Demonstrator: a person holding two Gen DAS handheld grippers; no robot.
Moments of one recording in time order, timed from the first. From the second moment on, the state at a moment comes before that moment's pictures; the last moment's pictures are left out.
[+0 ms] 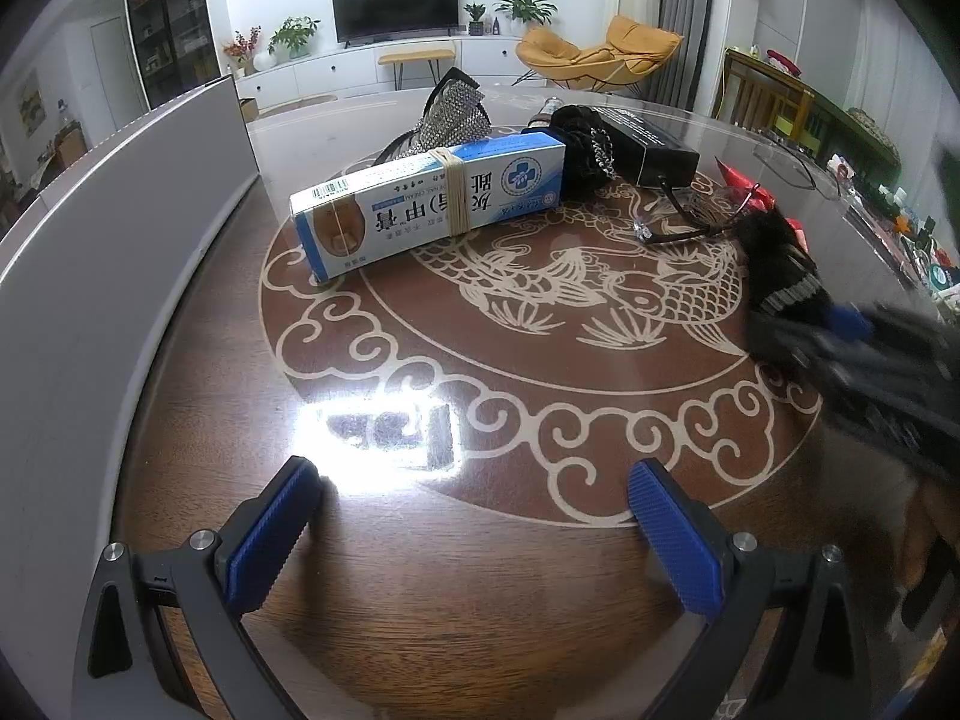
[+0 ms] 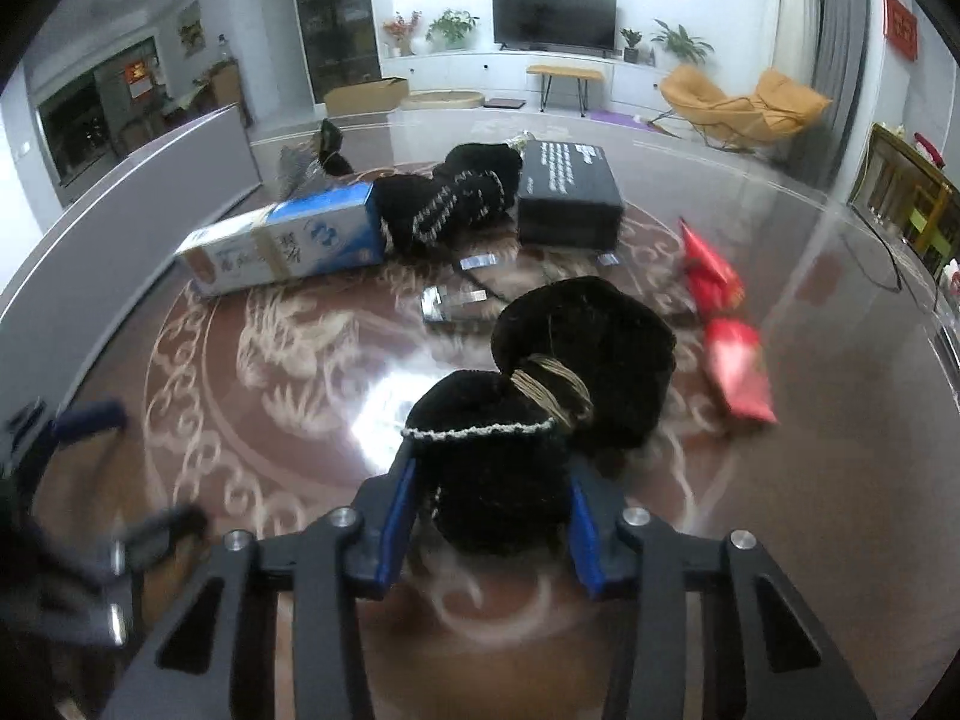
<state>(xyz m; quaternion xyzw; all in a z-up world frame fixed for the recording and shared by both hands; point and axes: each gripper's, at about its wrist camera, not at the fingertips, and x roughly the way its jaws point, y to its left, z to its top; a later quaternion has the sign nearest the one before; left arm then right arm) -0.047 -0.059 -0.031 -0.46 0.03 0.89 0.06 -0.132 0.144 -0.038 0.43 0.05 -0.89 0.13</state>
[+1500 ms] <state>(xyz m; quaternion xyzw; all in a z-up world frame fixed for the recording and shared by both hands) -0.191 -0.040 -0.012 -0.50 0.13 0.85 0.11 -0.082 0.180 -0.045 0.45 0.08 -0.88 0.14</state>
